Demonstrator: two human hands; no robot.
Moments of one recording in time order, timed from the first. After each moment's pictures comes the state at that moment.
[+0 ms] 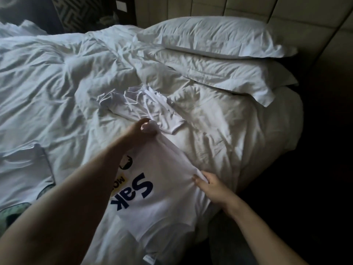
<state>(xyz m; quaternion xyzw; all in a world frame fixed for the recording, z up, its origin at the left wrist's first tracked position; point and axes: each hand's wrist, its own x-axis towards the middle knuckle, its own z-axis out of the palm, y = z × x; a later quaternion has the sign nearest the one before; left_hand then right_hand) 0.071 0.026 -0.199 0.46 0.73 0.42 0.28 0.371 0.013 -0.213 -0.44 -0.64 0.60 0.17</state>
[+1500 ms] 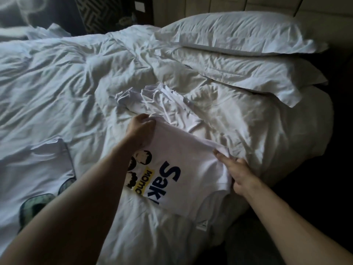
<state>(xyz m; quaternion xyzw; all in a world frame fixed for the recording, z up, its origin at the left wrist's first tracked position) 0.065 0.004 -0.178 0.31 0.75 0.54 0.23 0.345 0.063 -0.217 -0.53 -0.43 0.65 0.34</state>
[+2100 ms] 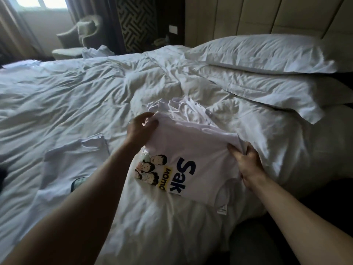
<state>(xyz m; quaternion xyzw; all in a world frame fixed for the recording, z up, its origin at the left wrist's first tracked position) 0.064 -0.083 -0.120 0.31 0.75 0.56 0.13 0.330 0.052 -0.167 -0.40 -0.57 0.59 0.42</state>
